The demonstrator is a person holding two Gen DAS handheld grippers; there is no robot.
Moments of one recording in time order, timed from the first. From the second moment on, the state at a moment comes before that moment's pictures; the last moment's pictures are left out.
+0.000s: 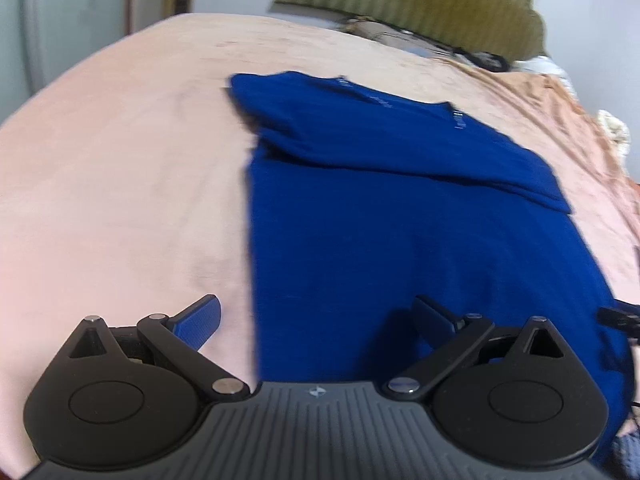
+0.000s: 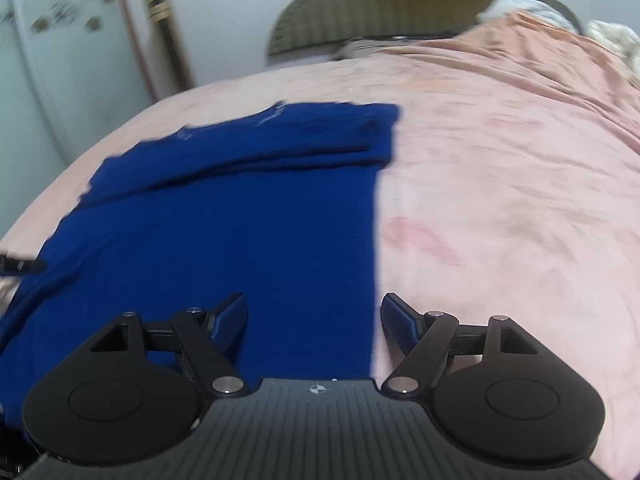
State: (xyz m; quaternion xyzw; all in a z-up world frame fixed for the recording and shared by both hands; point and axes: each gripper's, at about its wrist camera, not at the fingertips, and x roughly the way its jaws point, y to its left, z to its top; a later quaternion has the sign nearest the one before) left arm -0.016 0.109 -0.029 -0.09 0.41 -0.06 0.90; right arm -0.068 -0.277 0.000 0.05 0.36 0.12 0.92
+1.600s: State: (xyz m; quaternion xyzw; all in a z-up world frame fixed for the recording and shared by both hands) left arm 0.066 0.084 -0.003 0.00 0.36 0.00 0.93; right arm 0.019 -0.266 0.028 0.00 0.29 0.09 0.95
